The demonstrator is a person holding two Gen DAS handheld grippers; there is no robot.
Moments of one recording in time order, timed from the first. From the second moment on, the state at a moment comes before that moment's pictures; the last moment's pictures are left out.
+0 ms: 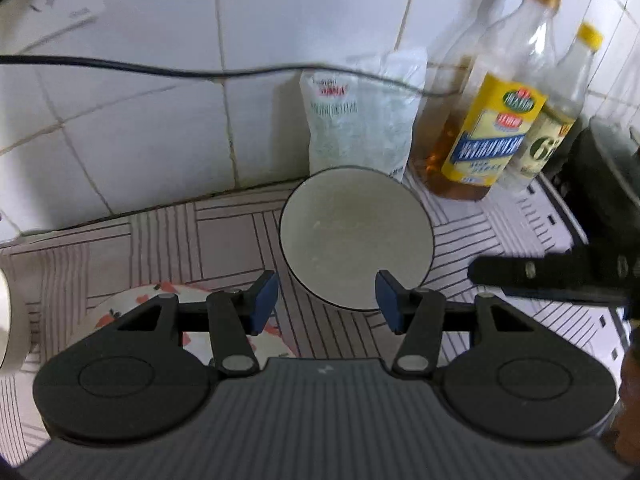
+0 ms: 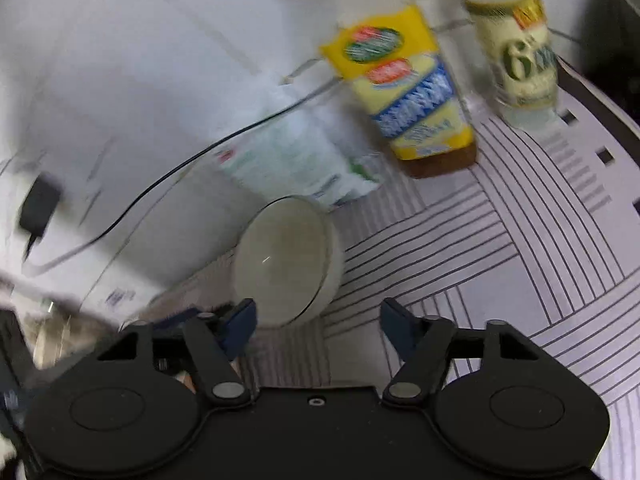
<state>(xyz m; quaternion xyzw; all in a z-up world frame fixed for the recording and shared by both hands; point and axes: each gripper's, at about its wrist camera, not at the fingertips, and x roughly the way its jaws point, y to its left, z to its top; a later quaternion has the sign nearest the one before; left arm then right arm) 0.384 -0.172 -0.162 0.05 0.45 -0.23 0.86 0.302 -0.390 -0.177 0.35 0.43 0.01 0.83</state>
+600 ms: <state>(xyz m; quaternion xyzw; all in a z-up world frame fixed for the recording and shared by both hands) 0.434 -0.189 -0.194 0.06 0.50 -0.21 0.84 0.344 -0.394 -0.226 0.43 0.44 -0.05 0.79</state>
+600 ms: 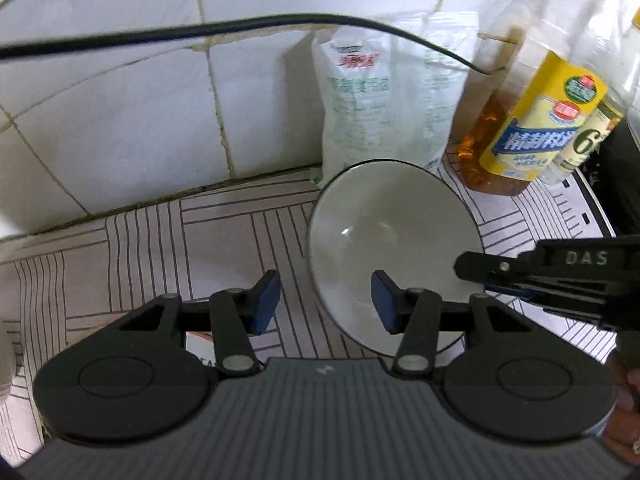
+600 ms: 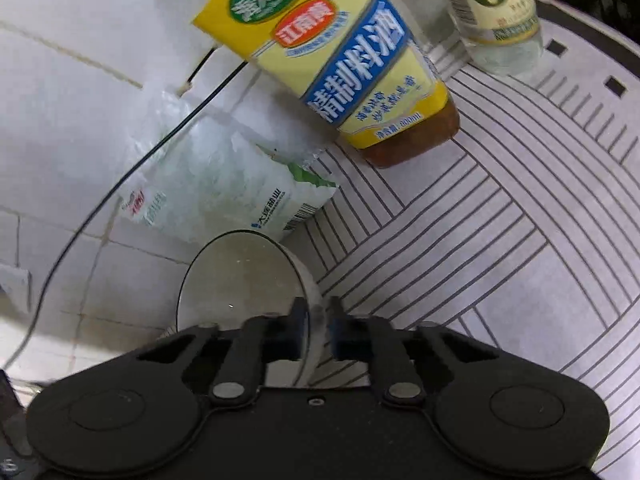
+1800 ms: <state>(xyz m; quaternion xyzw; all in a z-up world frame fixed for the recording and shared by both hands) 0.304 -0.185 -0.097 0.02 0.50 -0.24 0.83 0.215 -0.425 -0.128 0.42 0.38 0.05 0.82</state>
